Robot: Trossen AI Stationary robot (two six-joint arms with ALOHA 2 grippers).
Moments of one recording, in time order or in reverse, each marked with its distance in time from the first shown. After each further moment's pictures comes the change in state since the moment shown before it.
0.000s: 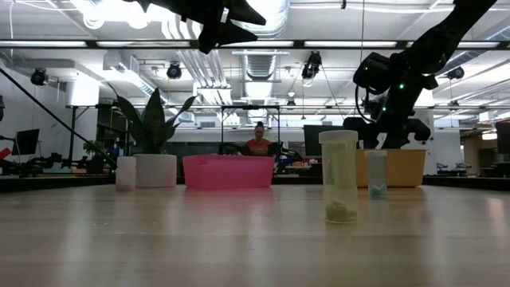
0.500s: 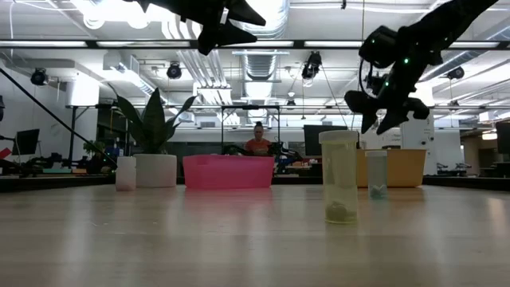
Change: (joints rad) left arm -0.001 -0.001 0.000 -0.010 0.000 -0.034; right arm 0.001 -0.156 0.079 -0.129 -0.011 -0.026
